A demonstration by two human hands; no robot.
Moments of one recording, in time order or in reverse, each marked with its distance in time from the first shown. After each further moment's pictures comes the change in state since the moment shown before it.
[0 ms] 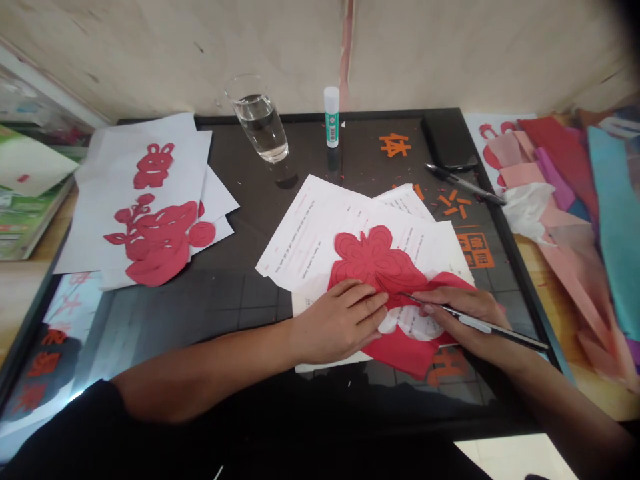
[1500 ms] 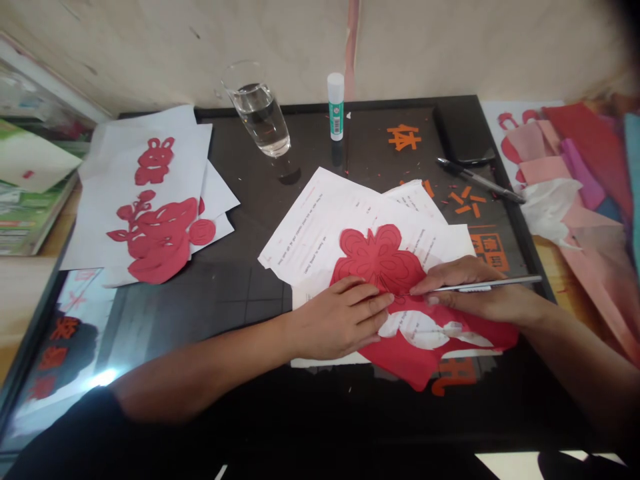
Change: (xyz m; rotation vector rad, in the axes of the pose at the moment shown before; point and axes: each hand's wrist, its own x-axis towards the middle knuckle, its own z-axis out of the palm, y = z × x) left_hand 0.003 -0.013 -0.004 -0.033 -0.116 0.058; right_hand 0.052 0.028 -0.028 0.268 -0.466 0.142
